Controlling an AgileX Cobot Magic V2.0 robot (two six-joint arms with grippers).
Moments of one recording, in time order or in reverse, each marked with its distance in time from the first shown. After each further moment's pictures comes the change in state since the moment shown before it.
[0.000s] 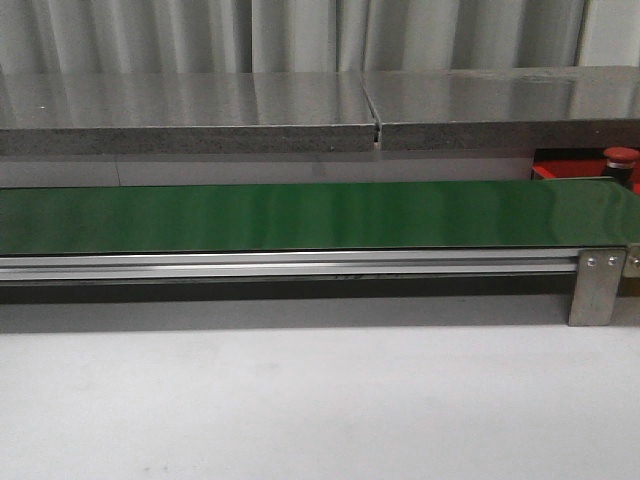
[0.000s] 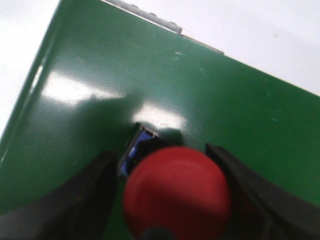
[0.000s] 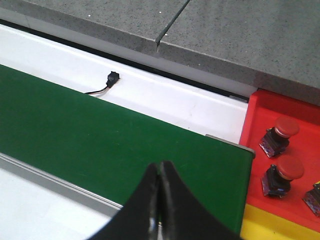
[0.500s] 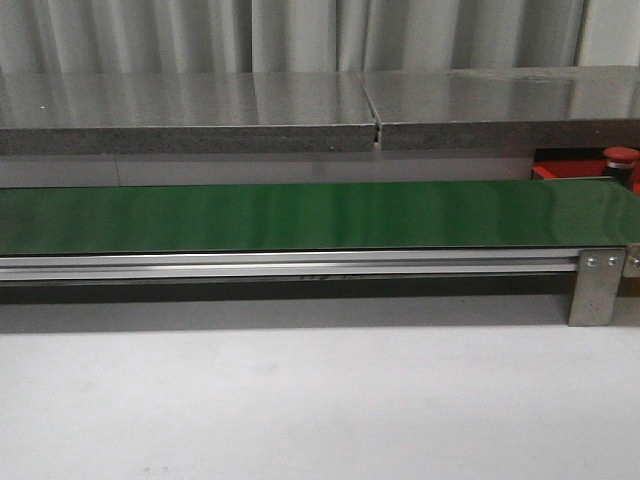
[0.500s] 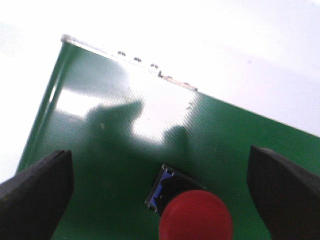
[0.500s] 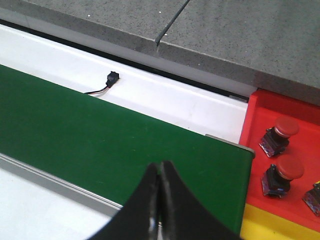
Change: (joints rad) left arm 0.000 0.021 -0.211 0.003 0.143 0.010; right arm 0.000 0.000 0.000 0.000 0.000 0.000
